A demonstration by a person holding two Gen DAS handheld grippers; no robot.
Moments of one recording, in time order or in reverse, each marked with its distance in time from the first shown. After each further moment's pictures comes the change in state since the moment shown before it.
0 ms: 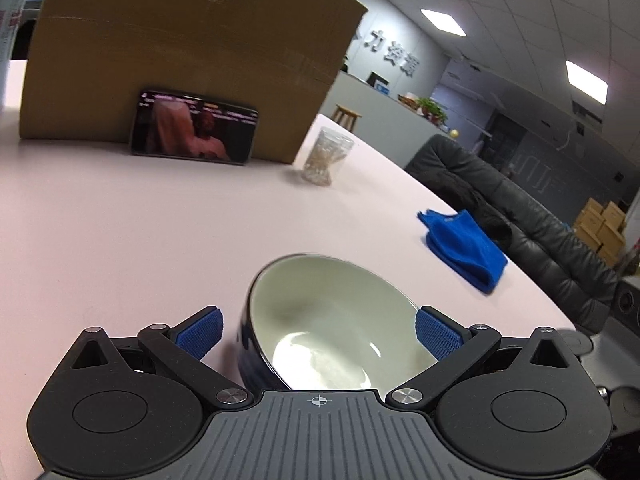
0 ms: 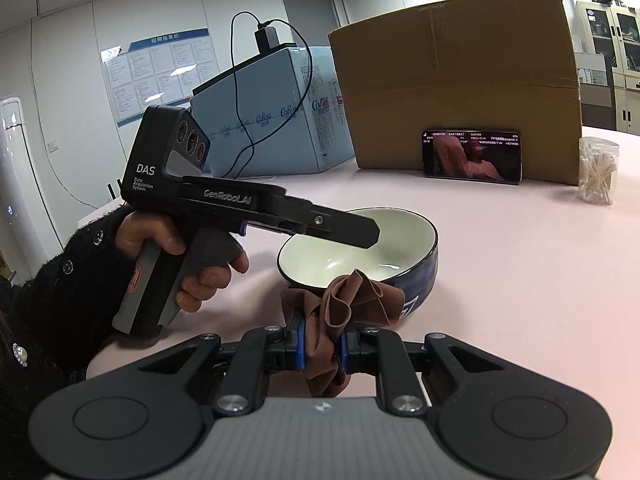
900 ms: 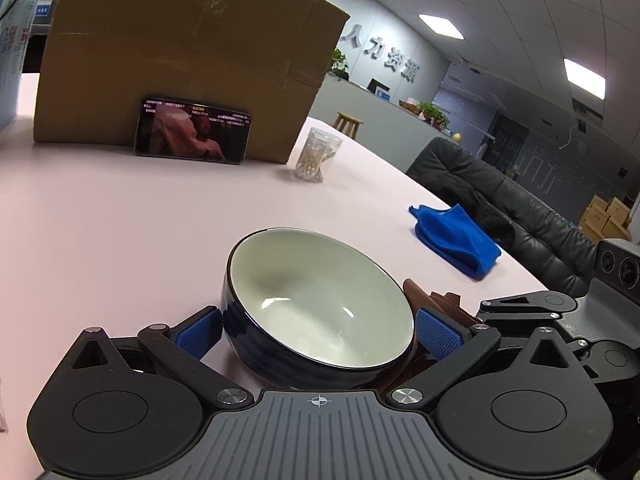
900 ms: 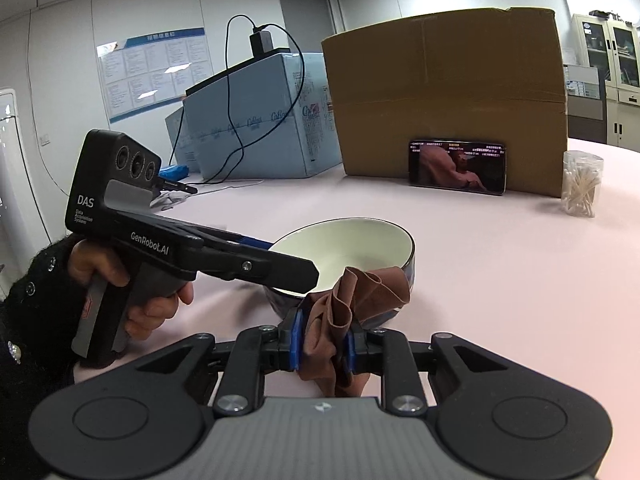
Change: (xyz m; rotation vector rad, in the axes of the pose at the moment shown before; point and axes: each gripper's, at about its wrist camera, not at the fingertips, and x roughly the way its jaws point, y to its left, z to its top) left arm -0.022 -0.020 -0.025 0.012 -0.035 0.039; right arm -0.007 -0.002 0.003 -0.032 -0.008 -0.022
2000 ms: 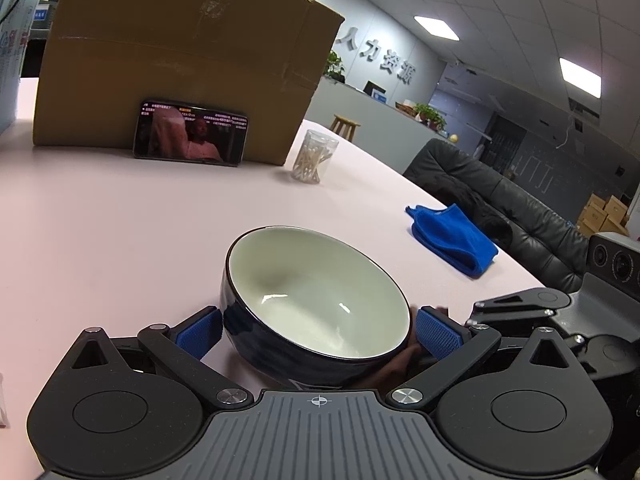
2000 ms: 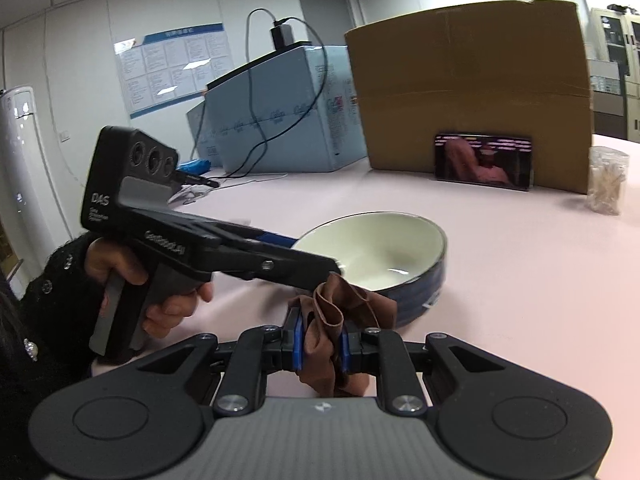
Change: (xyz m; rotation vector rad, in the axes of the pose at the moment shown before) left arm -0.002 -0.003 -0.004 0.013 -0.011 -0.007; right arm -0.002 0.001 0.001 -0.001 0.008 0.021
